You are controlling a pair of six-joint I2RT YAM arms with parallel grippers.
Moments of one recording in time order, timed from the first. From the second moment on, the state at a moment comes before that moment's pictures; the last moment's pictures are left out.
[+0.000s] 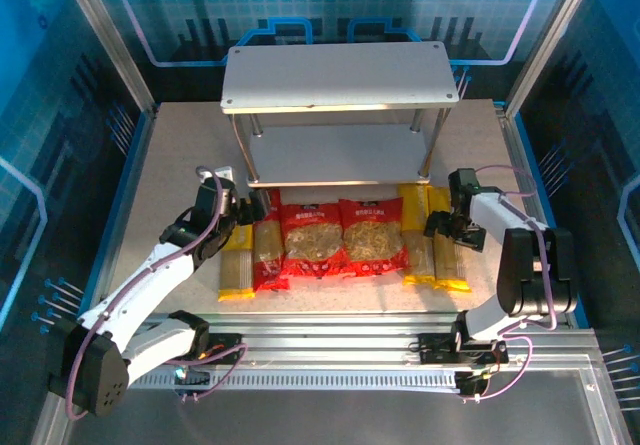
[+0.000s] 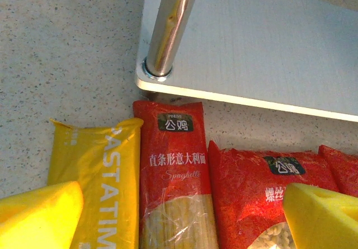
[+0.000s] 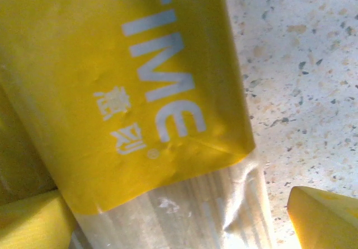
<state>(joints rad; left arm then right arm) -0.32 1.03 0.69 -0.33 -0.15 -0.51 -0.03 1.53 0.86 -0.77 0.08 0.36</state>
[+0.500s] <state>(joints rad) -0.31 1.07 0.69 -0.32 -0.15 -0.51 -0.09 1.56 0.86 -0.74 0.03 0.33</state>
